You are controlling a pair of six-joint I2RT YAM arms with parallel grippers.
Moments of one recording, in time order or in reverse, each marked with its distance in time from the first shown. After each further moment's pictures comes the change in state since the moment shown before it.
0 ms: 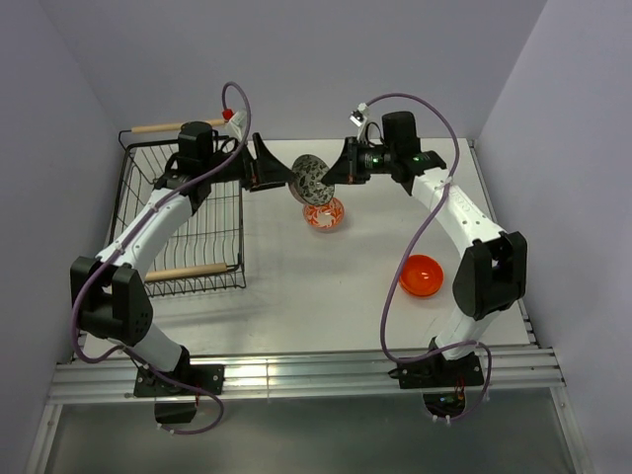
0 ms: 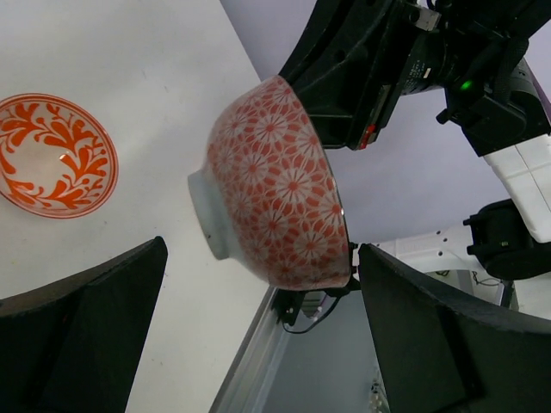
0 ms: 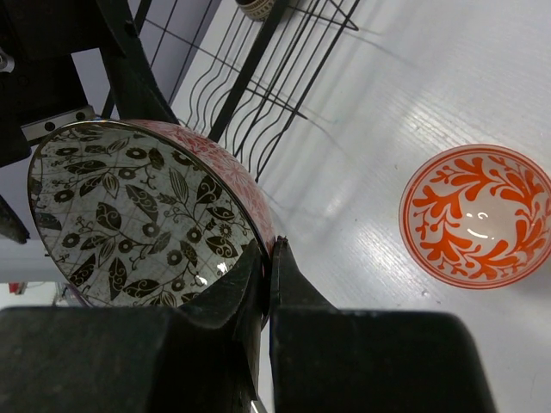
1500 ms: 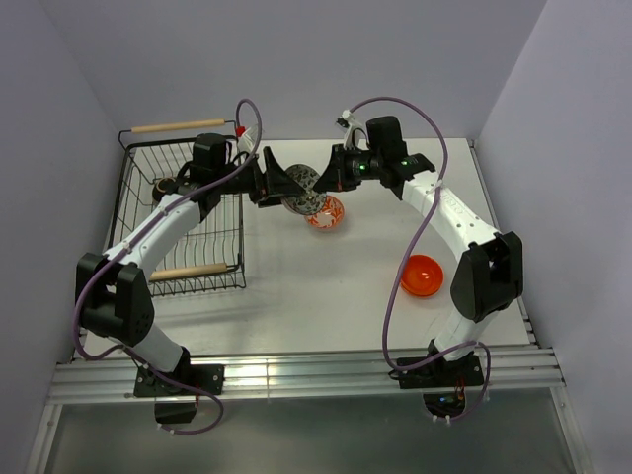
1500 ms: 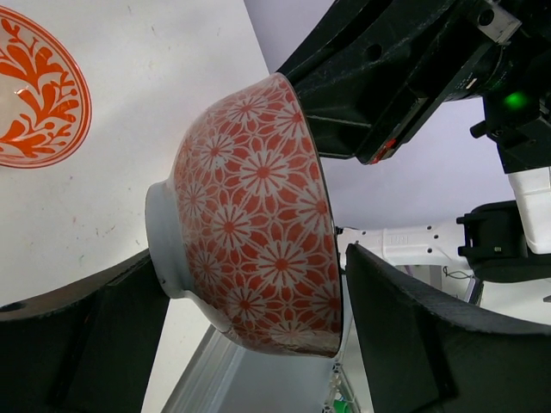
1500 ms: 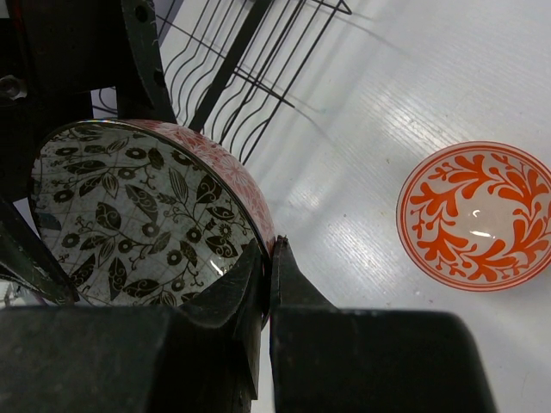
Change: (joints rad) left arm -0.061 0.005 -0.071 -0.013 -0.013 -0.078; right arm 0.090 0.000 0.000 -0.032 0.111 -0.075
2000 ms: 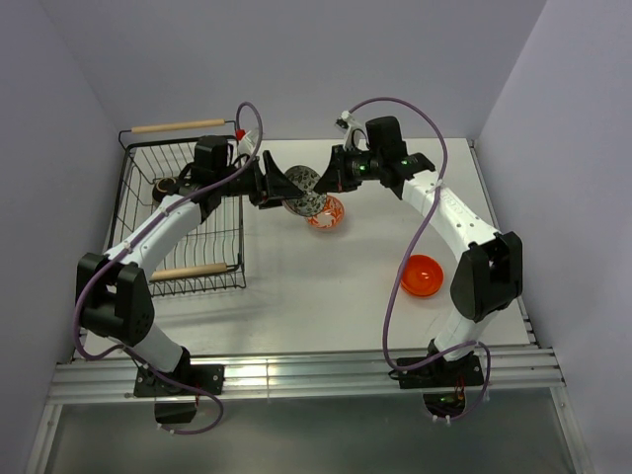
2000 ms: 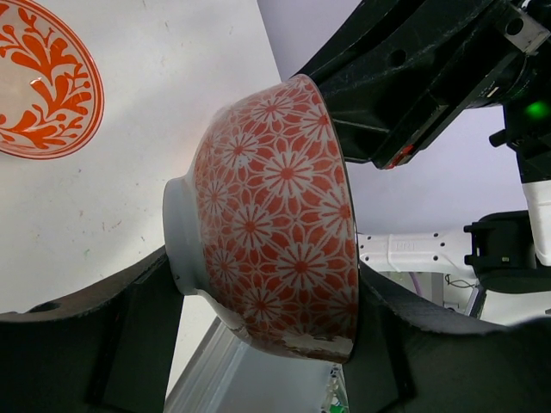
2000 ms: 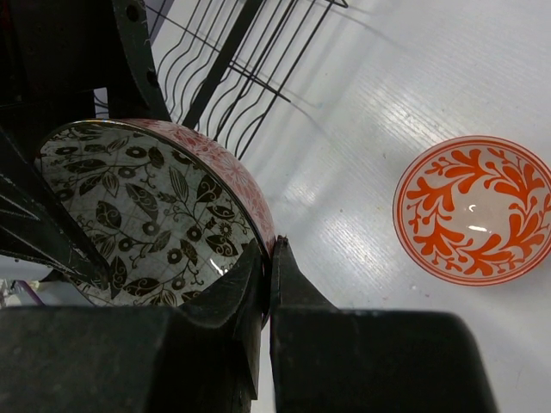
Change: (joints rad) left arm -0.005 0.000 -0.012 -0.015 -0.029 0.000; right arm 0.002 0.001 0.005 -0.025 0.006 -0.018
